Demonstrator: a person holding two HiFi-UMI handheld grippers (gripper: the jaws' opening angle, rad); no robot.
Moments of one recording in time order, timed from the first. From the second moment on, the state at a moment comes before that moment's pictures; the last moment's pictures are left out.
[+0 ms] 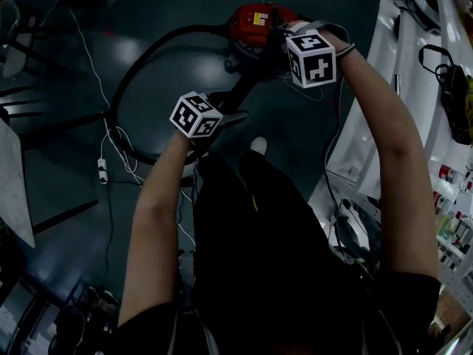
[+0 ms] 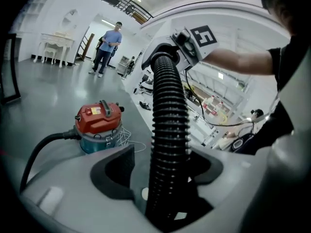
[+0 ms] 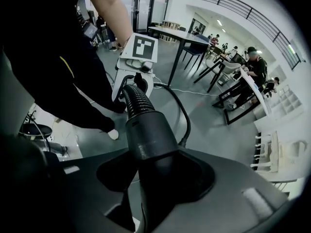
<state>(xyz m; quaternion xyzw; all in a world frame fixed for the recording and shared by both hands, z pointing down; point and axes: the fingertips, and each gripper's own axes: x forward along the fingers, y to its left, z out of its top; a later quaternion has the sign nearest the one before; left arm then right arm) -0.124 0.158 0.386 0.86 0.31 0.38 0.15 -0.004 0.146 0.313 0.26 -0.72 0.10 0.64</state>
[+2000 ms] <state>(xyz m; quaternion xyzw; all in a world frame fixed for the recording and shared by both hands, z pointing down) 0.111 0.290 0.460 0.77 0.40 0.48 0.11 0.252 0.253 0.409 0.36 -0.63 0.14 0.68</state>
